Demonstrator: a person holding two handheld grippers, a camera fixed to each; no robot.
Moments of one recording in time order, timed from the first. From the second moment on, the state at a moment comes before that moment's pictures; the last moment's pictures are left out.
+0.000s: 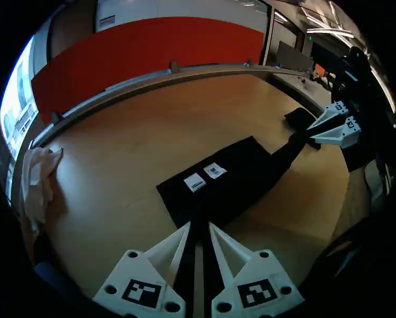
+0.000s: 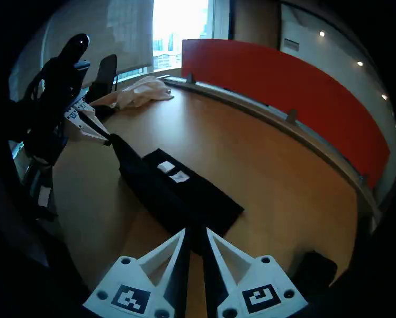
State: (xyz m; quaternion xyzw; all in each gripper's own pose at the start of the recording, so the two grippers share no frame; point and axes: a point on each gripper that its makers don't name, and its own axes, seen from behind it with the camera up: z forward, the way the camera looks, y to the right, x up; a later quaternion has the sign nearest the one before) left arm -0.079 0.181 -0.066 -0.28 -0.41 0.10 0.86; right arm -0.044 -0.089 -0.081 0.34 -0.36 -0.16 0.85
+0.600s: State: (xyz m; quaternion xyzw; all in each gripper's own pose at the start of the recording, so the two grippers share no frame) left arm -0.102 0.184 -0.032 -0.27 -0.41 0.10 0.87; right arm -0.077 -0.084 -0.050 0.32 -0.38 -0.15 0.85
